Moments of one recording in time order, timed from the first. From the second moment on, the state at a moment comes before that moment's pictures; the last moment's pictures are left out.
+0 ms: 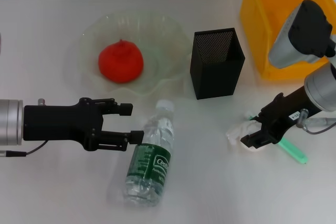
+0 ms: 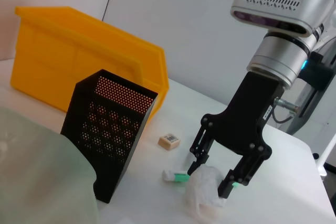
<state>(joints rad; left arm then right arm) -0.45 -2.03 0.89 0.67 1.95 1.68 -1.47 0.53 2.08 -1.39 -1.26 -2.48 -1.54 2.26</state>
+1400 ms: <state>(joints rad) -0.46 -2.03 0.89 0.67 1.95 1.66 -1.47 0.42 2.08 -0.55 -0.92 -1.78 -1.33 1.70</state>
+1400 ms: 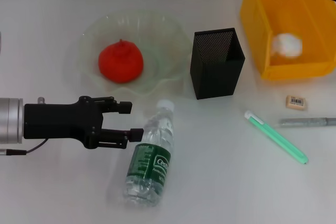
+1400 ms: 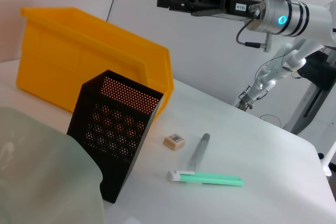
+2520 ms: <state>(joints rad) -0.56 -2.07 1.01 1.14 2.24 1.64 -2.48 0.38 1.98 -0.54 -0.85 -2.15 -2.02 1.63</state>
